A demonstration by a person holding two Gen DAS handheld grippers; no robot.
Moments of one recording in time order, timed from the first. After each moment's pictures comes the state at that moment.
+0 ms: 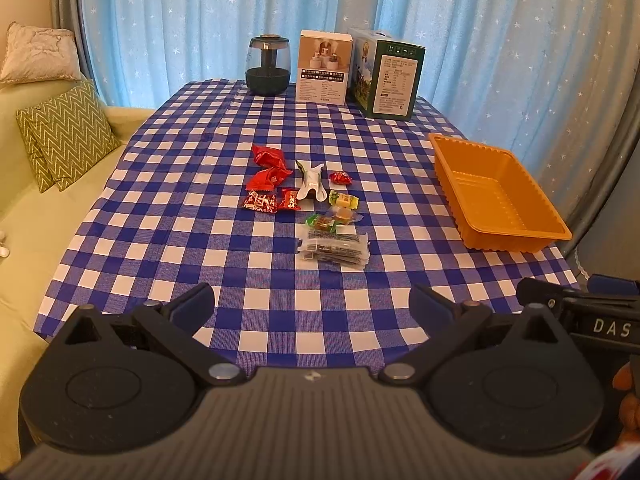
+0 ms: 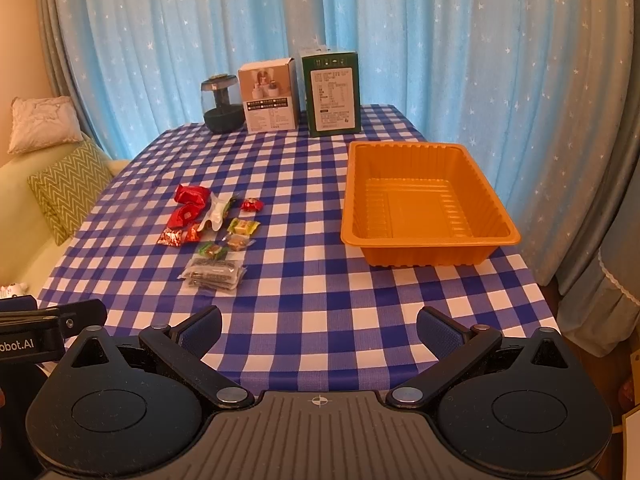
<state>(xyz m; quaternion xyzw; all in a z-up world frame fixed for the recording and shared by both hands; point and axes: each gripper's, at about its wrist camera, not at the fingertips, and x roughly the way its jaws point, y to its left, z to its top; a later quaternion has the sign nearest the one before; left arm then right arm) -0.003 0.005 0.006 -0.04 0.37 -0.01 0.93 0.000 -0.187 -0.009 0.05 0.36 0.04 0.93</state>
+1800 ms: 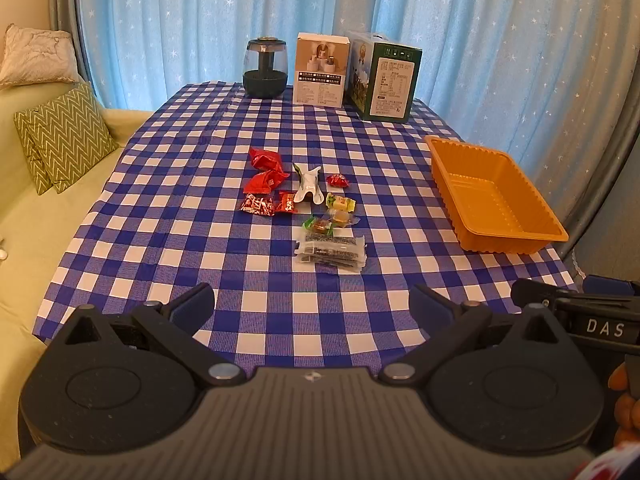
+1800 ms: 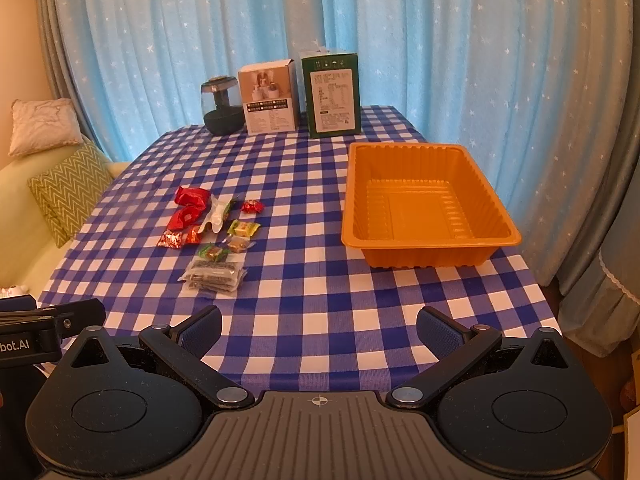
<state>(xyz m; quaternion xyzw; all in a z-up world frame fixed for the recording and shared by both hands) -0.005 0.001 0.009 -0.04 0.37 -0.02 0.93 0.000 -0.187 -0.009 0.05 0.35 0.04 0.93</state>
